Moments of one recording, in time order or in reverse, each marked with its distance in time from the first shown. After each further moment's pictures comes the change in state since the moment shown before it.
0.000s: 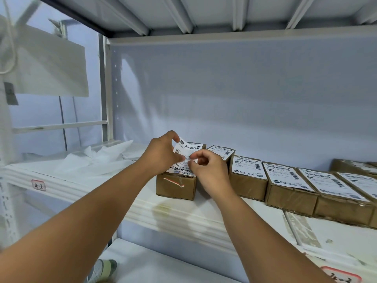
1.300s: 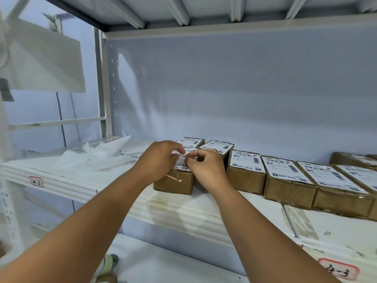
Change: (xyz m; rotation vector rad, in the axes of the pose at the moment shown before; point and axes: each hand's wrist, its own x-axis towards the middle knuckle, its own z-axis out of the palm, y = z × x) left_hand -0.015 -0.013 0.012 0.162 0.023 0.199; right_hand 0.004 0.007 0.005 -0.135 -0.006 0.065
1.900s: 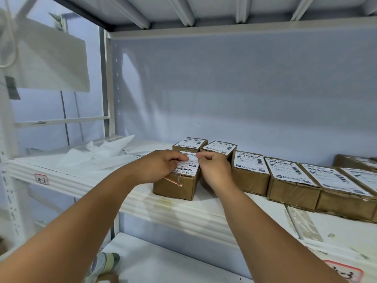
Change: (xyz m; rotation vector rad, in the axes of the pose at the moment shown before) left_hand -0.011 -0.009 -0.017 -0.179 -0.355 -0.102; right_hand 0.000 0.002 -0.007 0.067 0.023 0.119
